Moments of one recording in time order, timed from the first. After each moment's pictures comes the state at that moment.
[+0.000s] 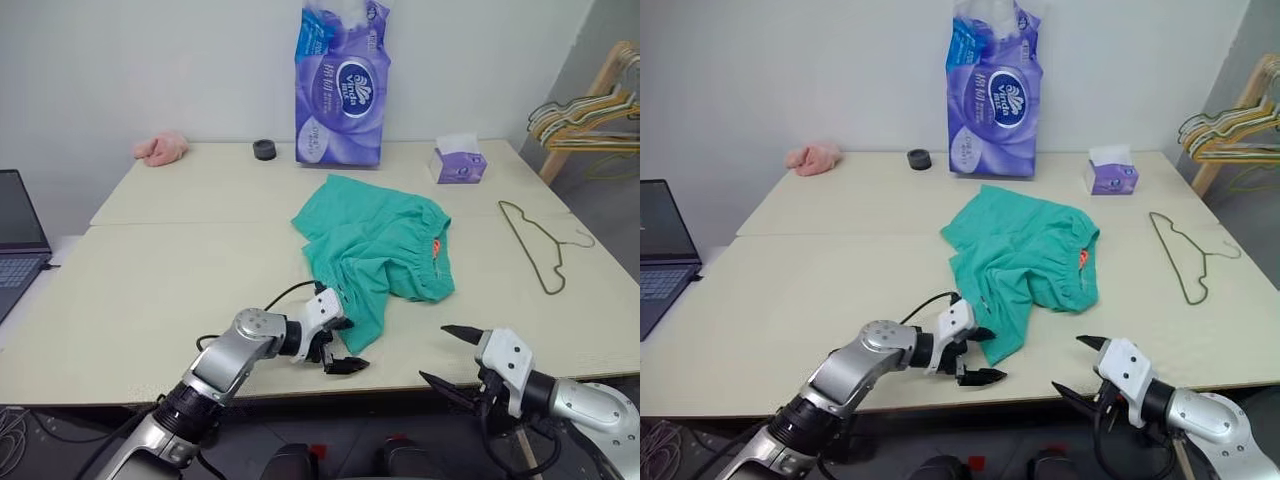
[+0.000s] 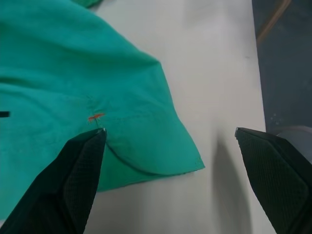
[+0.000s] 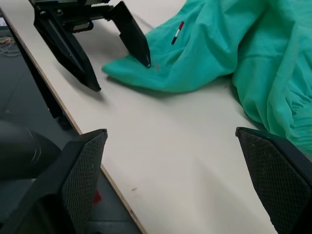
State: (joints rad) left arm -0.34 0.48 -0.45 -0.06 -0.18 0.53 -0.94; right arm 0.40 -0.70 -0.05 -0.63 0.24 0.28 0.74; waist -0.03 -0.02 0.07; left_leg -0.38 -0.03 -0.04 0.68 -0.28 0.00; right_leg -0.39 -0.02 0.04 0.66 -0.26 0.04
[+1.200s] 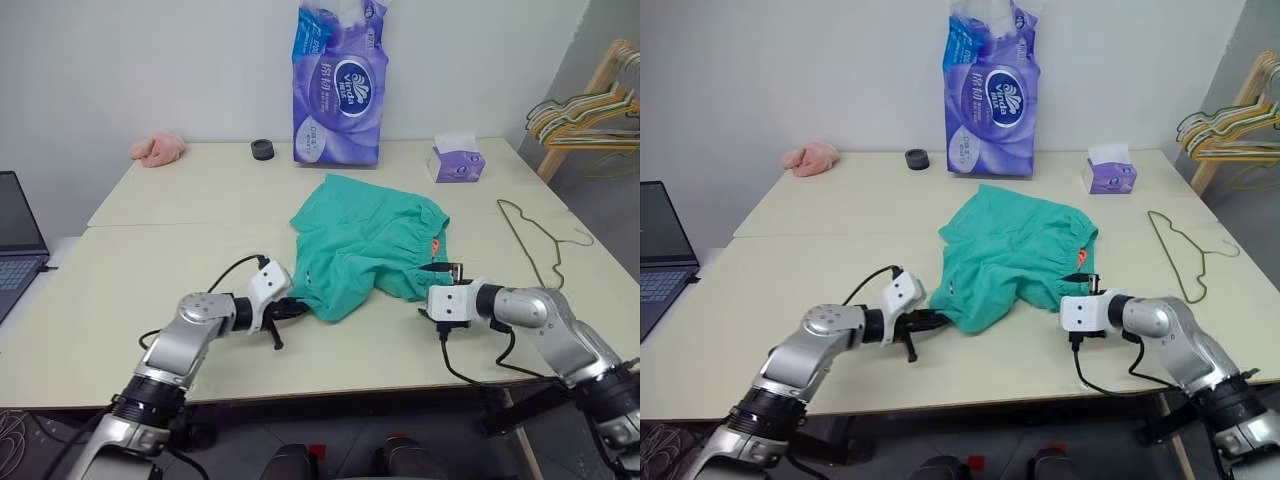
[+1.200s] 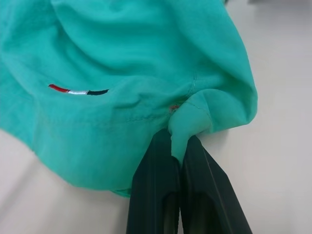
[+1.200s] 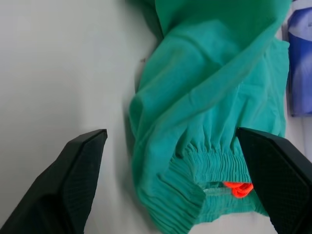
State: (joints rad) left arm -0.33 0.60 -0.19 0.07 -0.18 0.39 -0.98; right arm -0.38 -0.78 0.34 0.09 -0.38 -0.18 0.76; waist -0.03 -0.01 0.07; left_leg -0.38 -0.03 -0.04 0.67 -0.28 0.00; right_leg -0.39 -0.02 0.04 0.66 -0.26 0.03
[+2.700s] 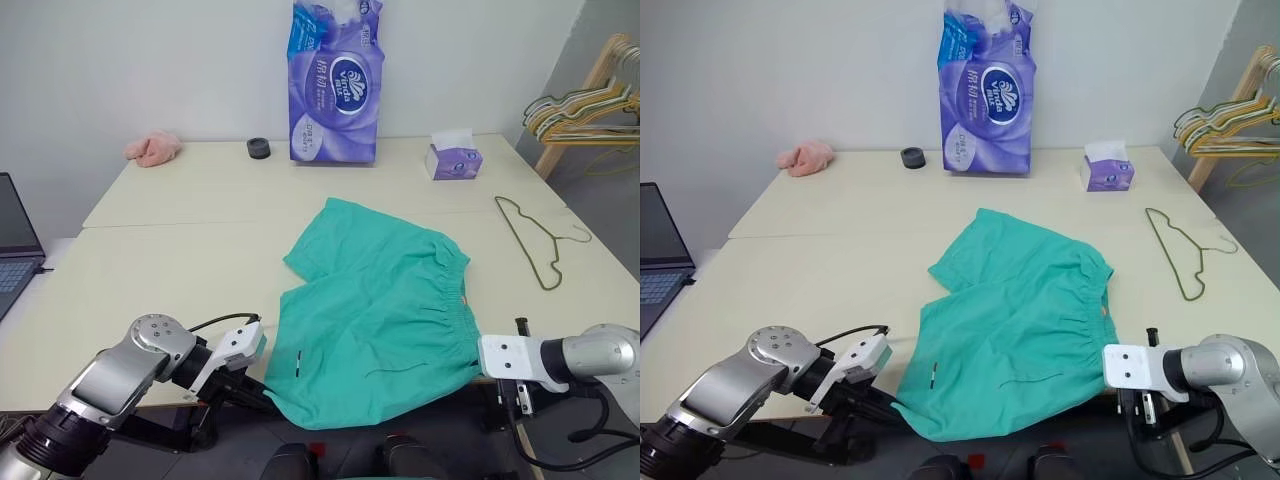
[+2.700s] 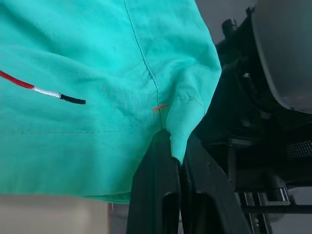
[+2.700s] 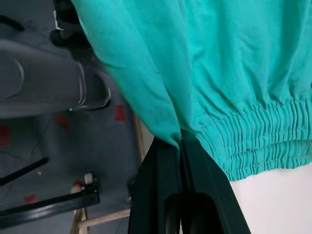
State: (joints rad) left arm -0.11 0.96 -0.25 -0.26 -0.38 0.56 -1.52; right arm 0.13 -1.11 0.07 -0.53 -0.05 0.34 1.16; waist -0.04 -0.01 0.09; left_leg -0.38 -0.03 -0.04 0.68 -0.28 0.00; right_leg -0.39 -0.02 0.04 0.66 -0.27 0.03
